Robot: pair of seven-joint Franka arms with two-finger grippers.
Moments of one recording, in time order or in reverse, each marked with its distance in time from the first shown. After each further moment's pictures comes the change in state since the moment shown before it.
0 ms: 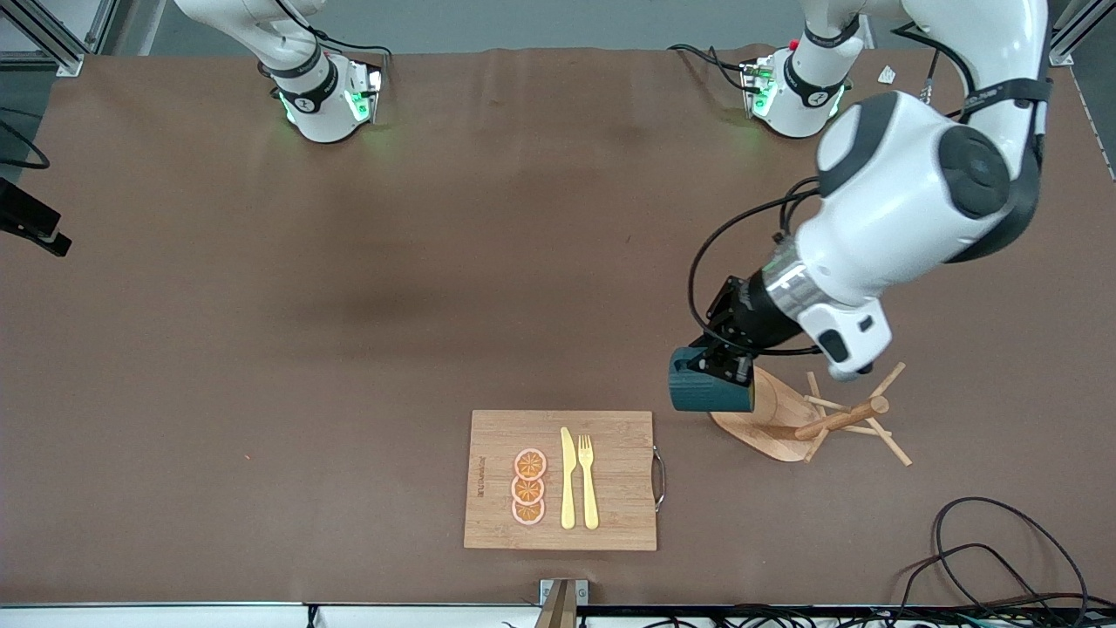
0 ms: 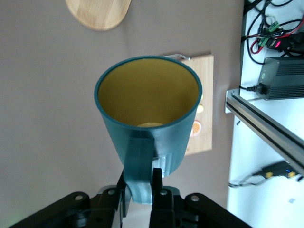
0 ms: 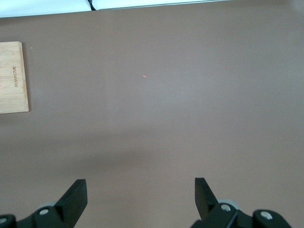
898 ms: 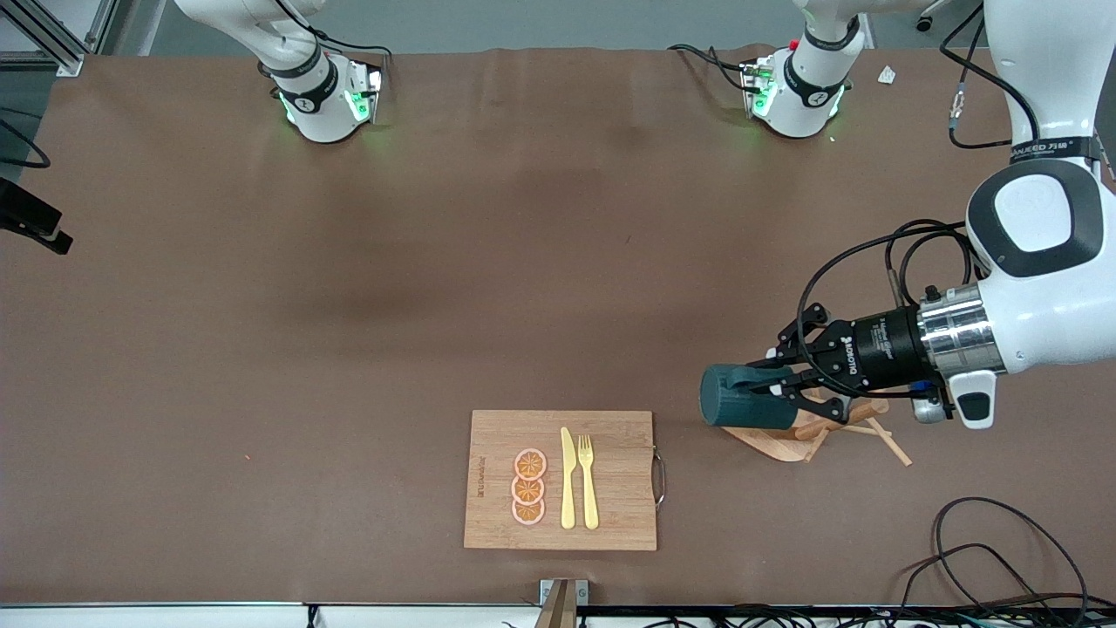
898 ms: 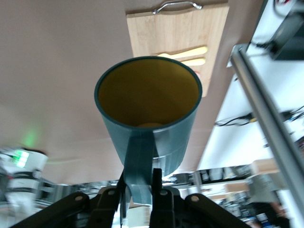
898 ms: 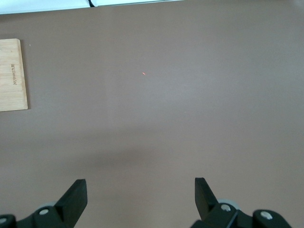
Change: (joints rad) left arm 0.219 0.034 0.006 -0.045 -0.498 -0.116 0.360; right arm -0.002 0.000 -0.002 0.000 0.000 -0.010 0.000
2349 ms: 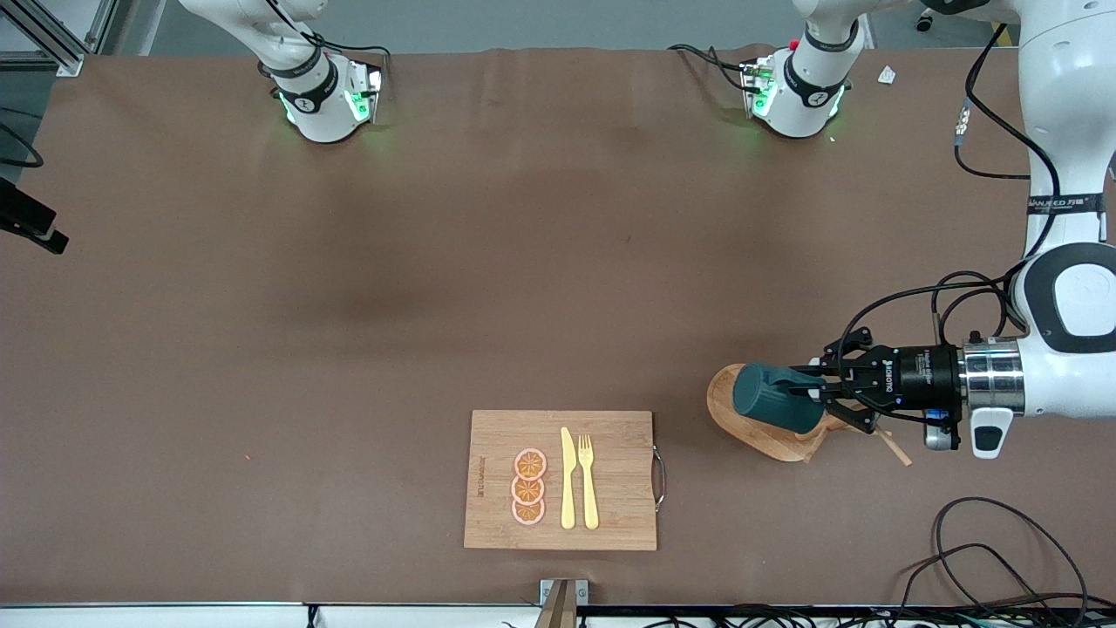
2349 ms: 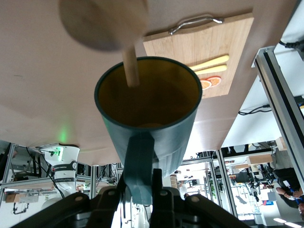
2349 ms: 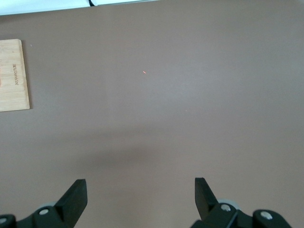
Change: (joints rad) left arm 0.153 0.129 0.003 -0.029 -0.117 -0.139 0.262; right arm -0.151 0.000 0.143 0.000 0.008 -0.011 -0.001
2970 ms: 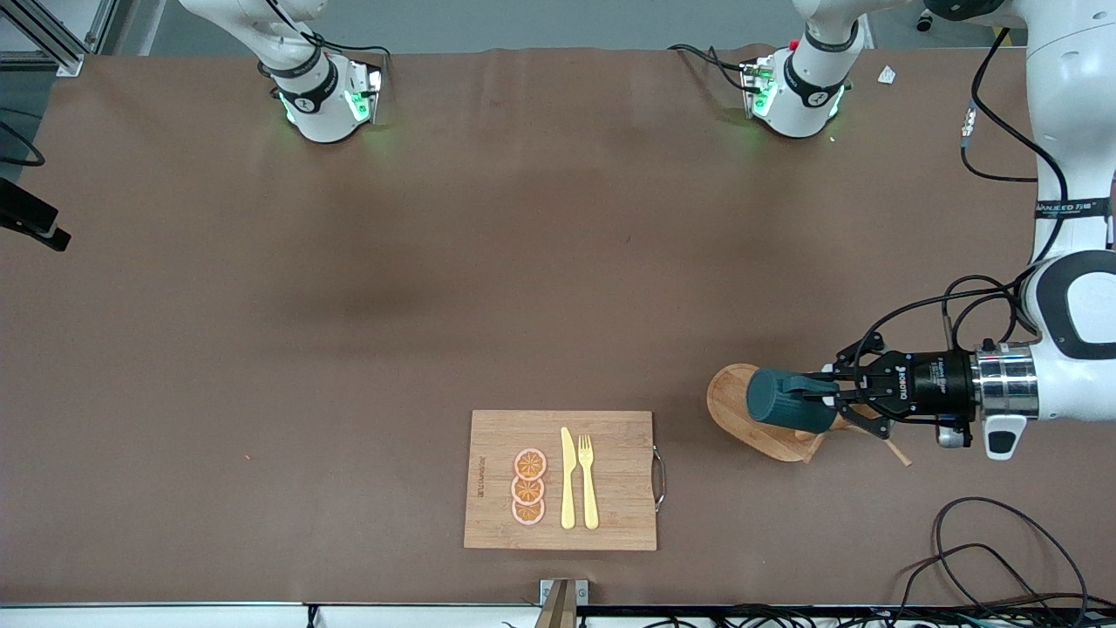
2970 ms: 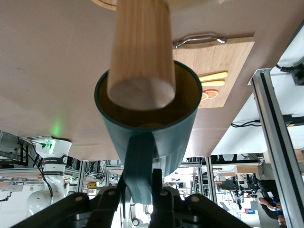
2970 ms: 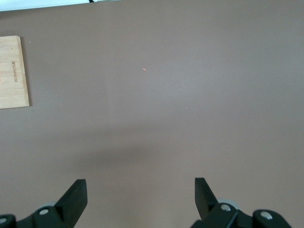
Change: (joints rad) left arm 0.035 0.010 0.003 -0.001 0.000 0.001 -0.069; right arm 0.000 0.000 0.001 0.000 0.000 -0.007 0.000
